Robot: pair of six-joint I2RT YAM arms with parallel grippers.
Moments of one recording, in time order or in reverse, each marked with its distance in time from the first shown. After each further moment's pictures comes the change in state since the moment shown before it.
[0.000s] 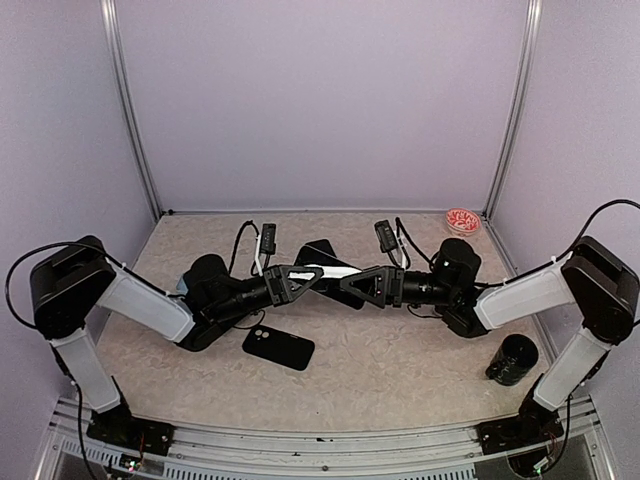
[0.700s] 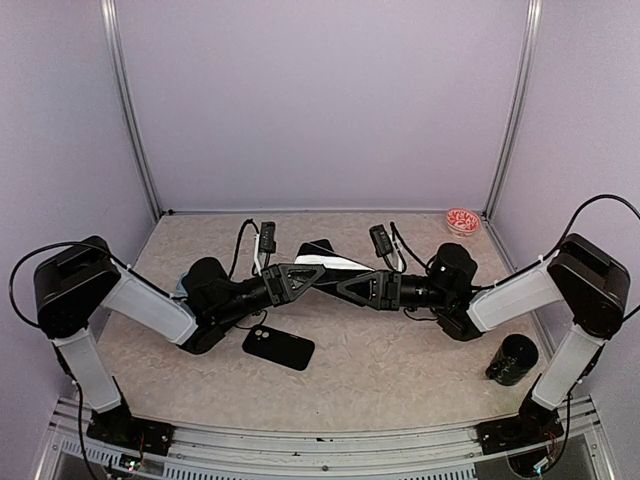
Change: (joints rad) left arm -0.014 0.025 0.000 0.105 -0.002 -0.031; right arm 0.015 0.063 0.002 0.106 -0.040 0.079
